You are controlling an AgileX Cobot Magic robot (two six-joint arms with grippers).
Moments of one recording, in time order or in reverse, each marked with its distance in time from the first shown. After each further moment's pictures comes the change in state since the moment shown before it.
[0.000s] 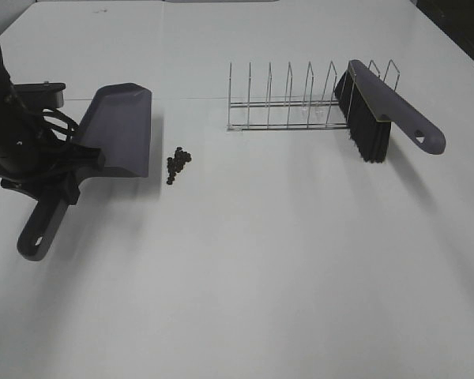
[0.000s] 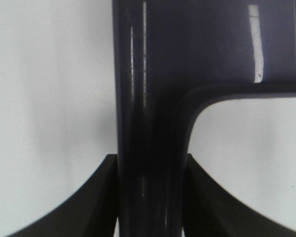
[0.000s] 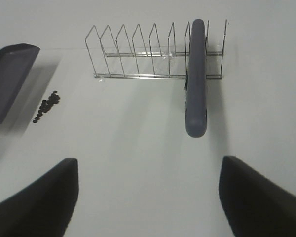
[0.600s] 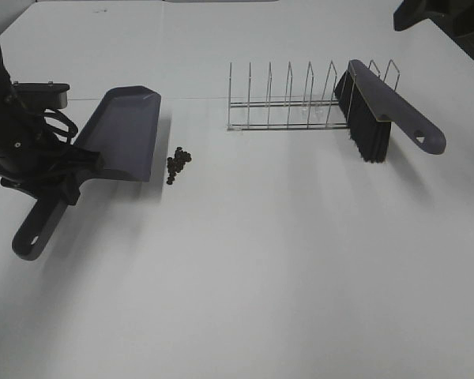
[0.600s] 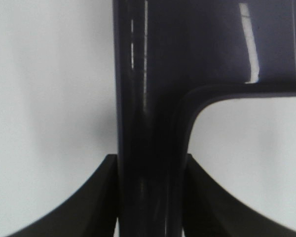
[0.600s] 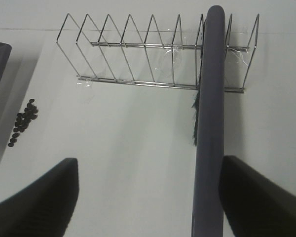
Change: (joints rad) left arm 0.000 0.000 0.000 0.000 0.000 0.062; right arm 0.000 0.801 -0.665 0.019 0.153 -0.016
